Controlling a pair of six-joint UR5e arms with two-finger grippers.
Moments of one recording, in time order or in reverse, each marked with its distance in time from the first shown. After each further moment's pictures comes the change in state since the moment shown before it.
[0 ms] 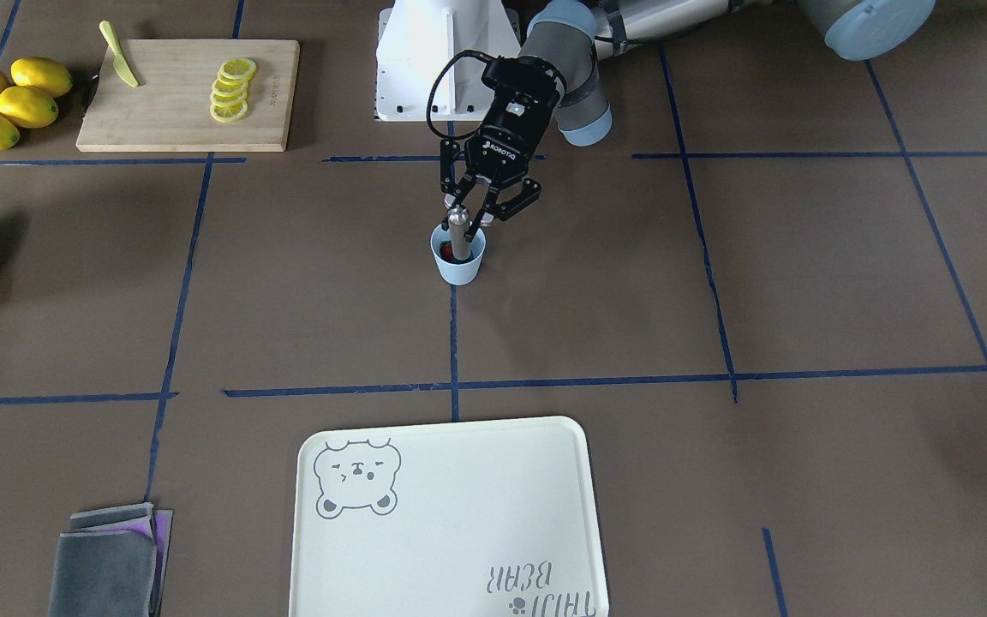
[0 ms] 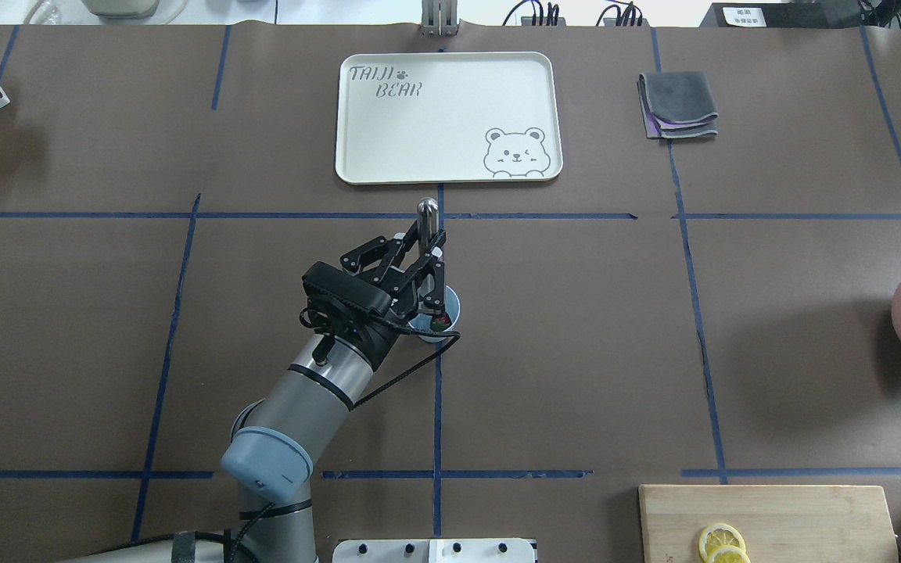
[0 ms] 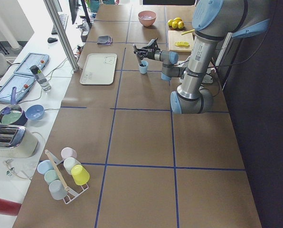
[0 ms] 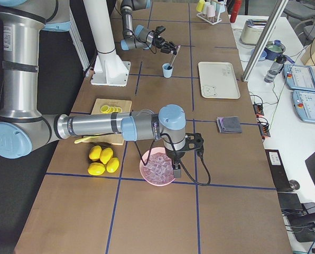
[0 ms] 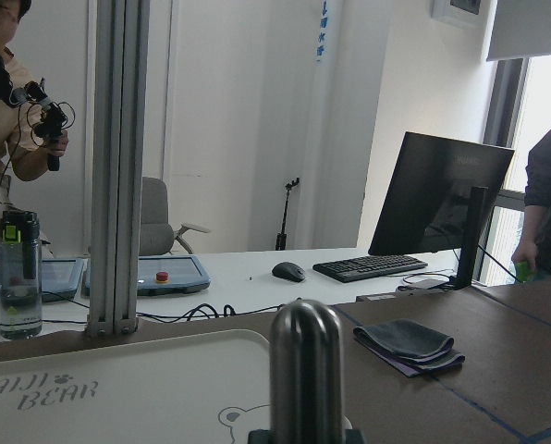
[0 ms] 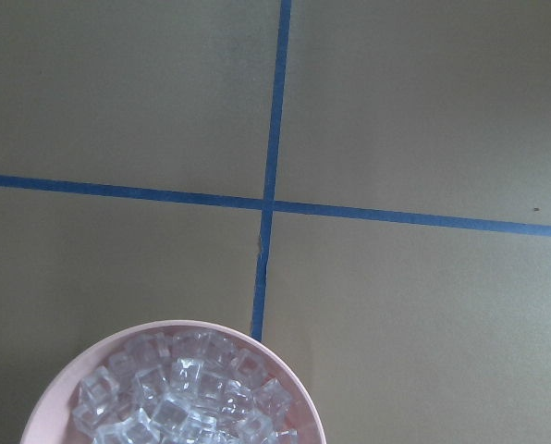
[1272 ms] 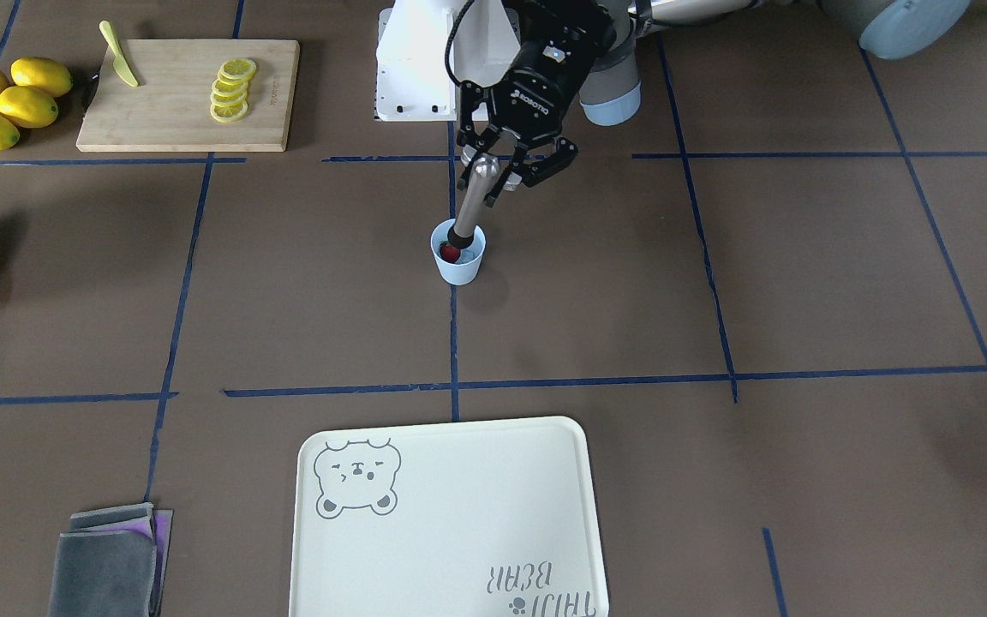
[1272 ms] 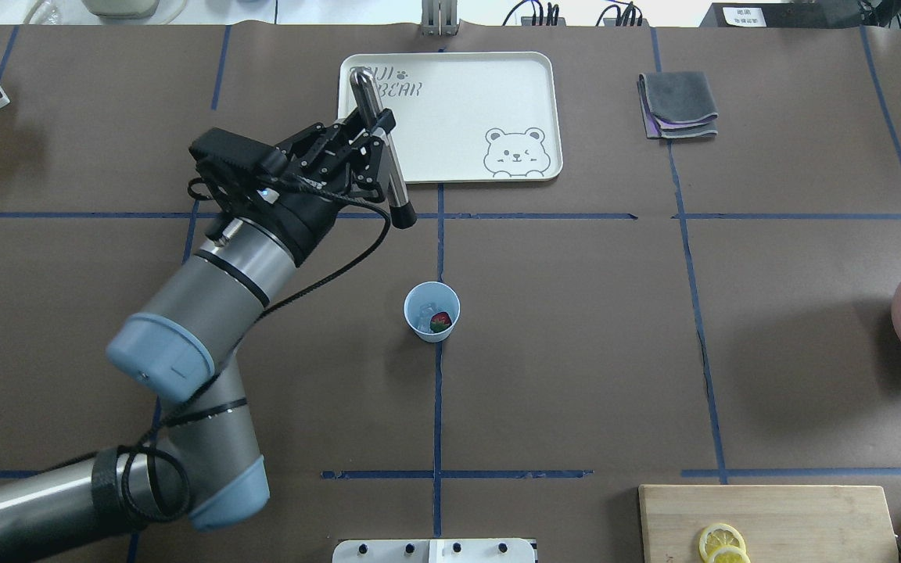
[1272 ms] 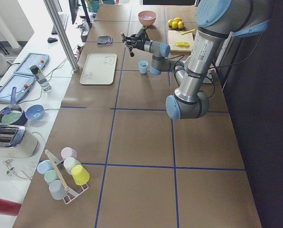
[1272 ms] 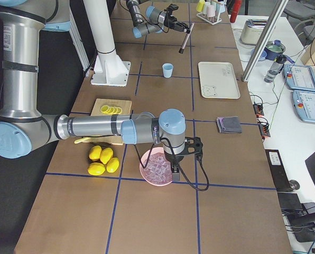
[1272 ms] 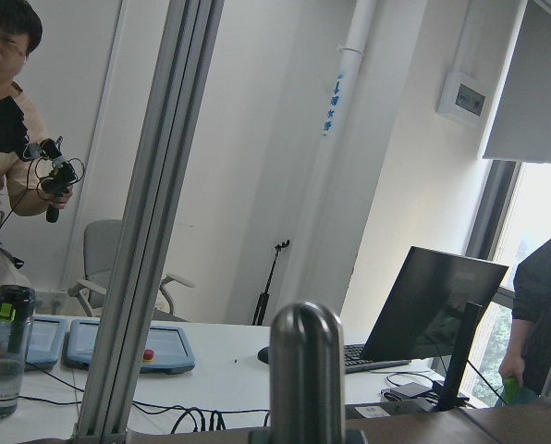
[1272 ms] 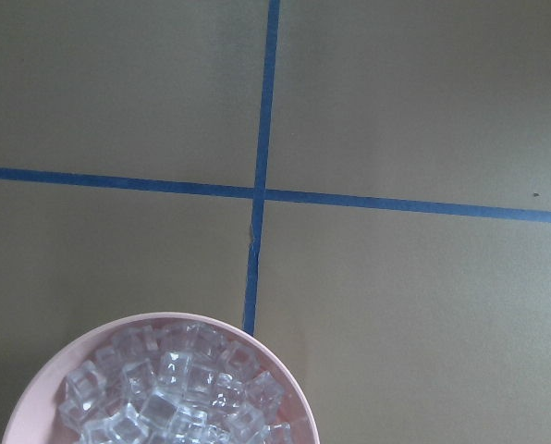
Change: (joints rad) left arm -0.249 0.099 -0.211 0.119 -0.239 -0.235; right arm 0.000 -0.003 -0.025 0.005 0.004 0.000
